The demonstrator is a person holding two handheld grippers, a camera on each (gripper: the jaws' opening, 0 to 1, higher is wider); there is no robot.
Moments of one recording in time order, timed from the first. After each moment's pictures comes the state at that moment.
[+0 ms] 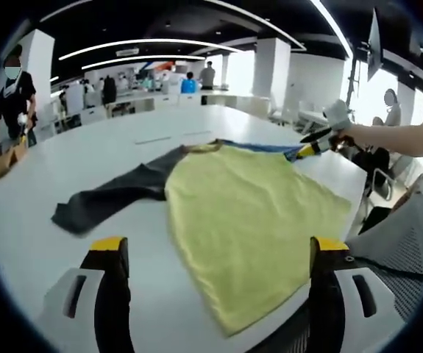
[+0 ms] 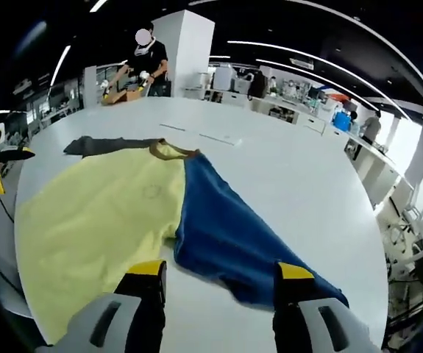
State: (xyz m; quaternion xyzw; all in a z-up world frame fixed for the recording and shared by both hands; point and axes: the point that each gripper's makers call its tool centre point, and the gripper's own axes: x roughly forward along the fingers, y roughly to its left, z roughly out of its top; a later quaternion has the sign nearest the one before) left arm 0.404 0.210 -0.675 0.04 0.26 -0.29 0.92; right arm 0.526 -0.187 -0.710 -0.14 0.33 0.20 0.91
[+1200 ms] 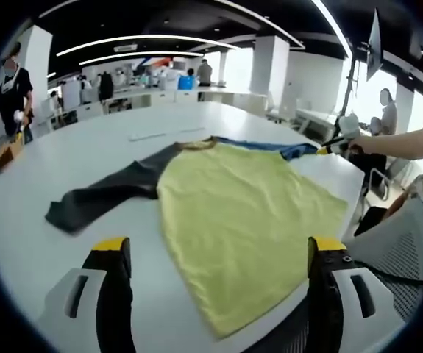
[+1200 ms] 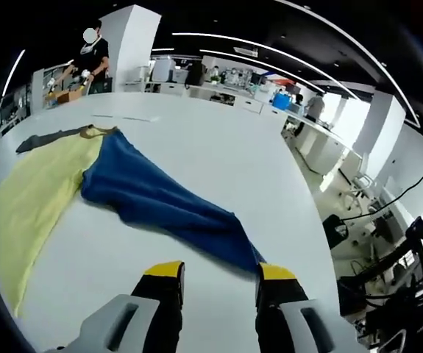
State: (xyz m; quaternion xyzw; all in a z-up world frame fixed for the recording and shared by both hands) left arm 0.403 0.200 -0.679 0.03 0.27 -0.30 0.91; right arm 0.491 -0.326 -0.722 -0.14 0.35 0.03 0.93
